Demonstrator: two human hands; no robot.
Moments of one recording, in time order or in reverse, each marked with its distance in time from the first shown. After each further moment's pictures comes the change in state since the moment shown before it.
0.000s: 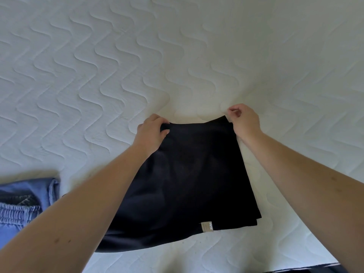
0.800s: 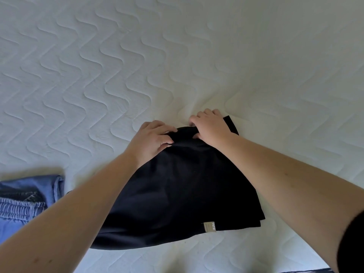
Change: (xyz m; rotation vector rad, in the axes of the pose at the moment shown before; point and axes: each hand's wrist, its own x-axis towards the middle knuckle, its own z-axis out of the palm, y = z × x) left_hand -0.029 -0.013 -0.019 0.214 0.060 0.613; right_hand -0.016 -0.044 0.065 -0.833 -0.306 -0.746
